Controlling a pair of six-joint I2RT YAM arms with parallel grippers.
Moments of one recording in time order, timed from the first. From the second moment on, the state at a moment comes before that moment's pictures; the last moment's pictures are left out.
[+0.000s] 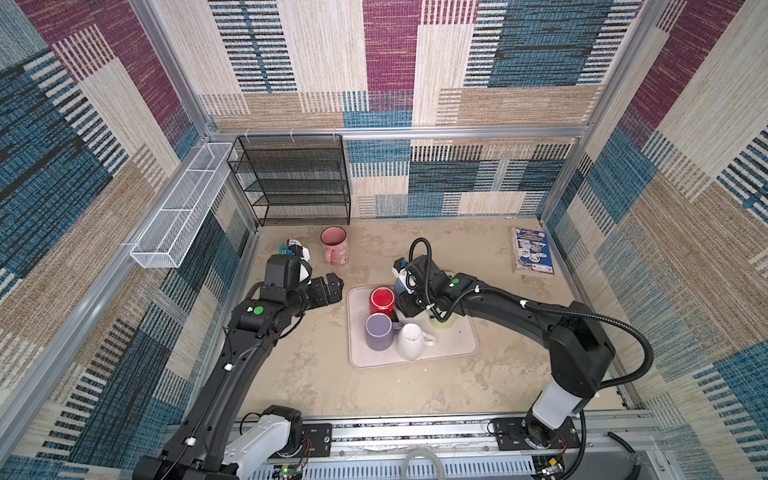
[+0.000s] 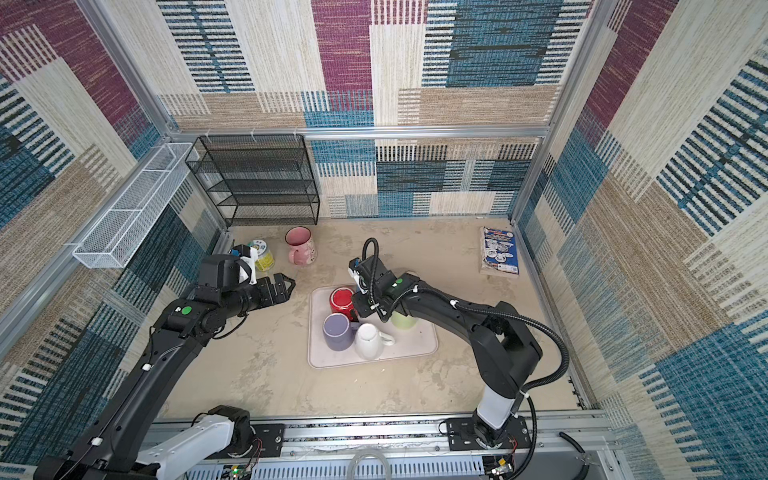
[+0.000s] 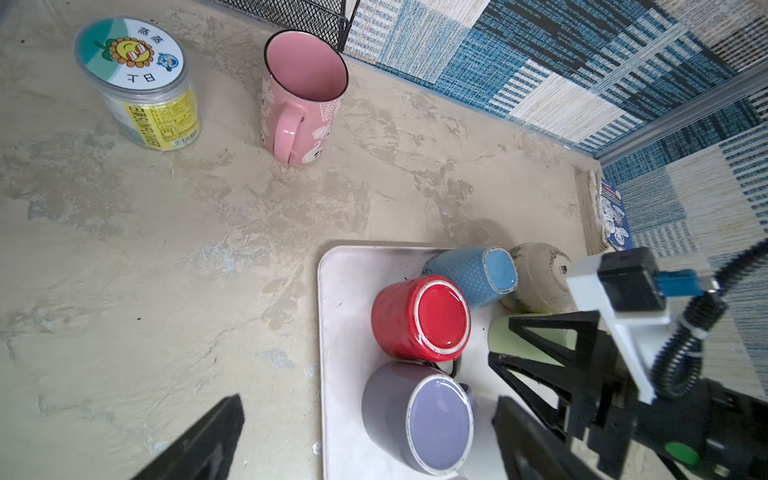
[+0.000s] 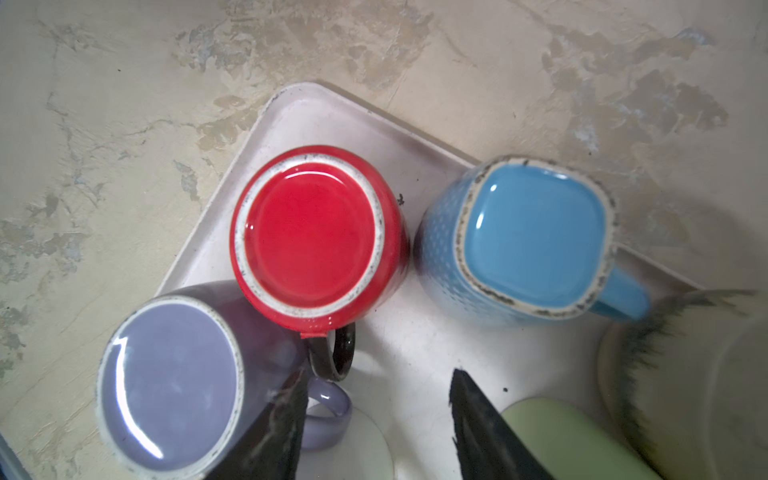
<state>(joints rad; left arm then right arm) -0.22 1.03 1.06 -0.76 0.13 -0.45 0.78 1.73 1.27 -0.49 -0.02 0.17</state>
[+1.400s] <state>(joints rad) -0.22 0.79 1.07 -0.82 0.06 -0.52 0.81 1.96 1.39 -0.49 -0.02 0.18</state>
